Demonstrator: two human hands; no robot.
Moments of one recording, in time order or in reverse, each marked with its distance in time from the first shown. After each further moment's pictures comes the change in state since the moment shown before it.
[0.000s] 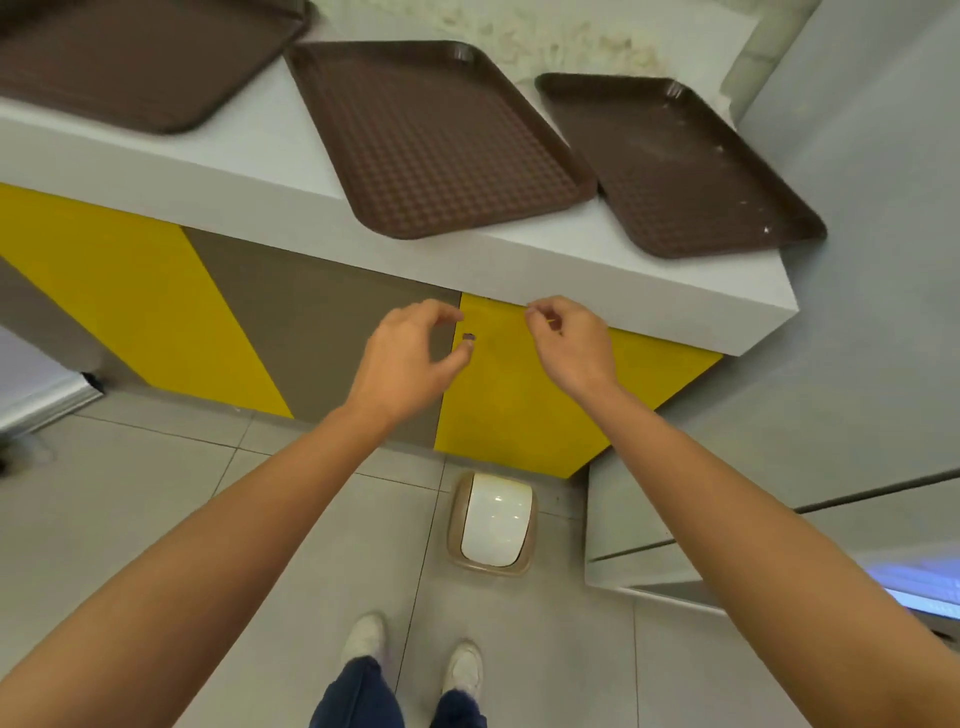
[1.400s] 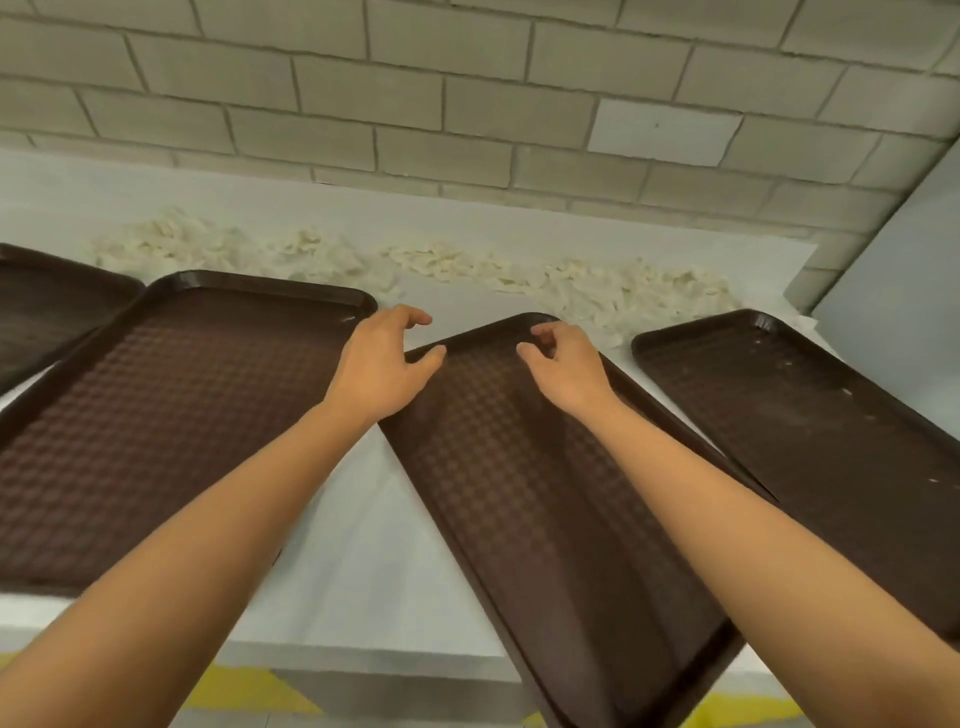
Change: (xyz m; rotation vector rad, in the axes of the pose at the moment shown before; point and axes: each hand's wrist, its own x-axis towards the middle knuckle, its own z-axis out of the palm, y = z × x) left_hand 0.408 -0.142 -0.169 0.094 0.041 0.091; right_hand 0.366 -0.198 0.077 0.016 0.119 -0.038
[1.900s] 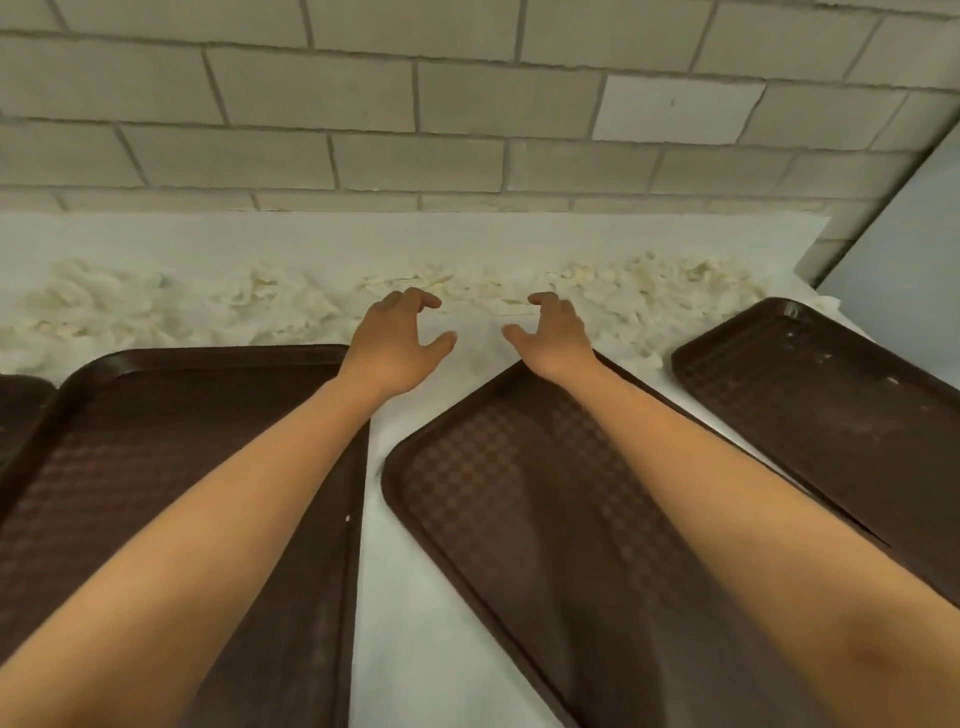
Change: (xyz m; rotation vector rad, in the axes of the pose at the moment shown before) left_hand 0.149 -0.058 0.023 0.028 -0.220 0.079; right_hand 0.123 -0.028 0.049 -0.145 0.023 0.200
